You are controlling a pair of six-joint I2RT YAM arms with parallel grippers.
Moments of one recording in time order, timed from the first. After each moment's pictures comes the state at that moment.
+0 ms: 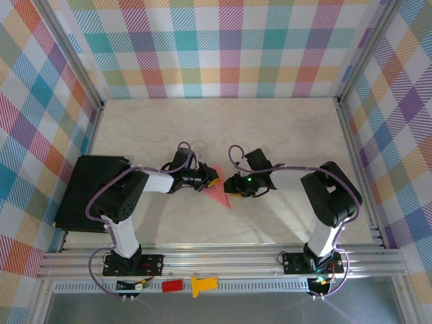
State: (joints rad) left arm -0.50 1.83 0.79 0.33 0.61 -1.15; right arm 0.58 1.75 0.85 -0.12 -0.66 0.58
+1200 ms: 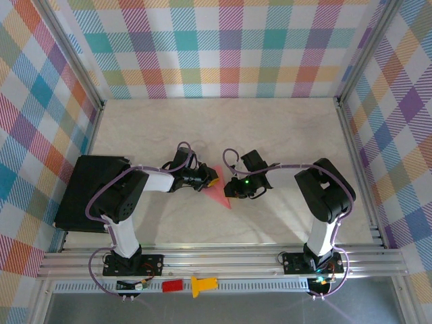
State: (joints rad) left arm -0.50 1.83 0.80 0.28 0.58 -1.16; right arm 0.59 1.82 0.88 -0.15 -0.65 0.47
